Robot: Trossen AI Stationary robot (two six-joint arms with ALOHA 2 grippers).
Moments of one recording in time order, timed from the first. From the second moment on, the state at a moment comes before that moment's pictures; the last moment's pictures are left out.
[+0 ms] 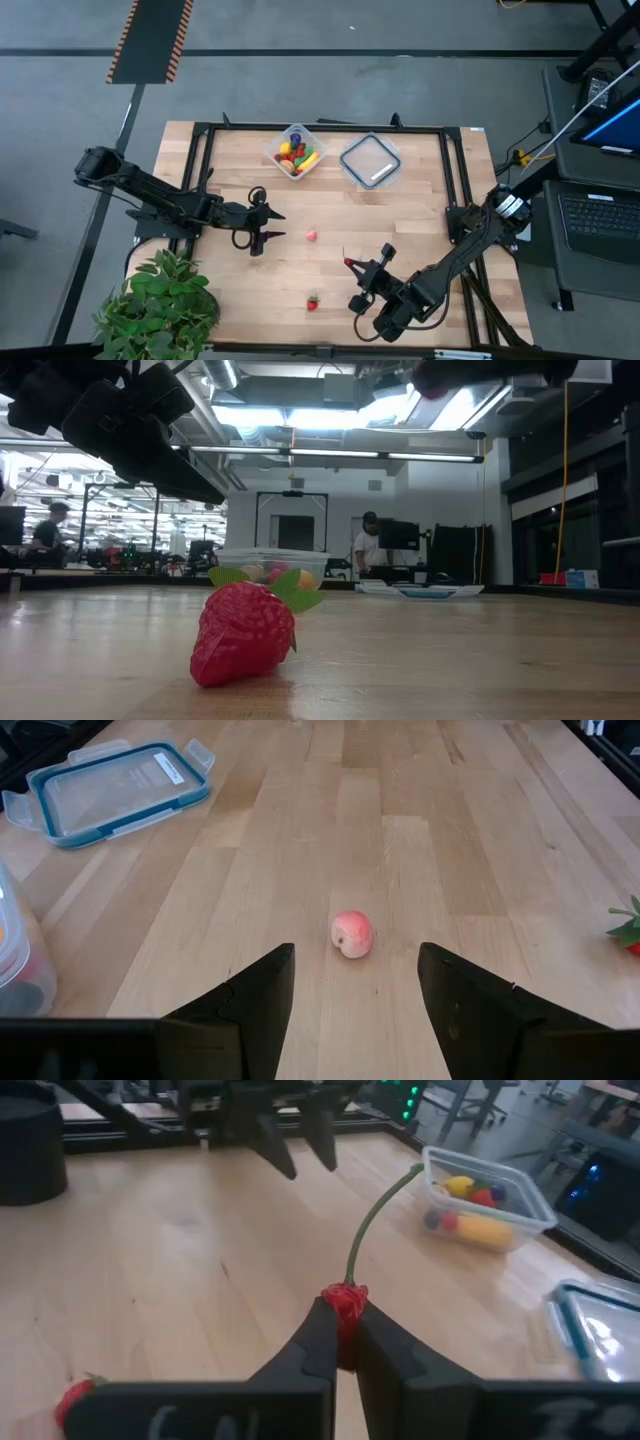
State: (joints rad) left arm -0.24 1.12 0.36 0.26 -0.29 -0.15; right arm 0.76 1.83 1.28 -0.52 1.15 0.91
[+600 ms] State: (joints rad) left arm -0.24 1.12 0.36 0.26 -0.29 -0.15; right arm 0.66 1.83 0.99 0.58 0.90 0.20
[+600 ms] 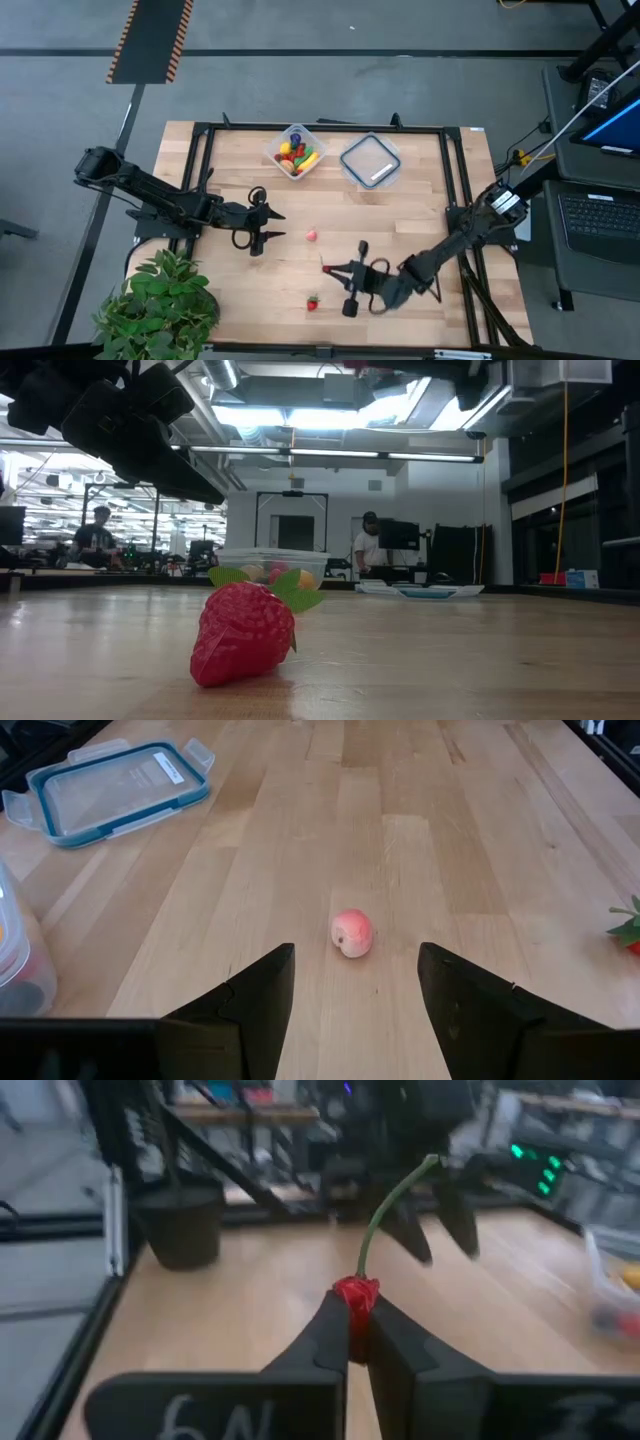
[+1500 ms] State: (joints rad) left arm -0.24 1.12 0.36 0.21 -0.29 -0.15; right arm 0.21 1.83 0.82 0.96 0.20 -0.05
